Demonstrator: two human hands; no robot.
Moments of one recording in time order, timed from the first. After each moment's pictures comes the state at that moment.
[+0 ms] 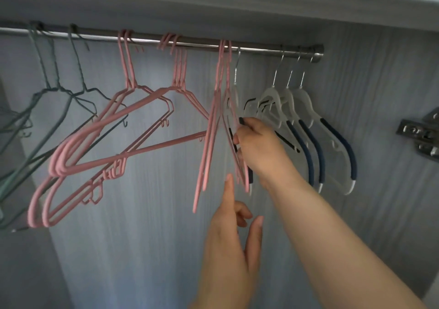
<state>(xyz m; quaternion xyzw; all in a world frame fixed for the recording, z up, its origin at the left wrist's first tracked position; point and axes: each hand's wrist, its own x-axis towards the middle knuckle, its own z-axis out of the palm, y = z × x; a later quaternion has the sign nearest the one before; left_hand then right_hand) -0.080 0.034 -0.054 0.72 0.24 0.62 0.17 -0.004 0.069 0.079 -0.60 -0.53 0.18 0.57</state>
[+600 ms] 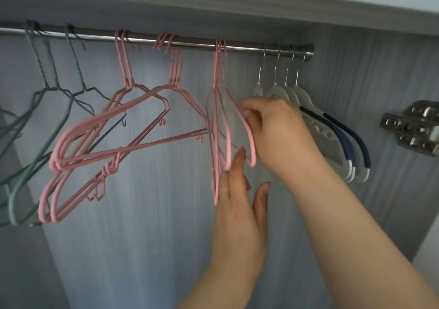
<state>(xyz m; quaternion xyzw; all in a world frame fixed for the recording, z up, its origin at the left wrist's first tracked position) -0.069 0.028 -0.019 0.72 0.25 0.61 0.19 0.002 0.032 0.097 -0.61 -0.63 -0.19 0.44</state>
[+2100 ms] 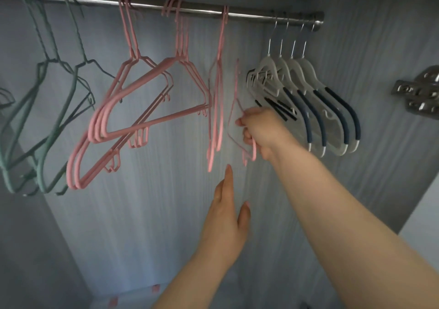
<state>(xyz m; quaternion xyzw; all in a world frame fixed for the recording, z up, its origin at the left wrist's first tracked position) -0.111 0.052 -0.092 0.81 0.29 0.43 0.29 -0.004 0.084 0.057 -0.63 -0.40 0.29 0.60</state>
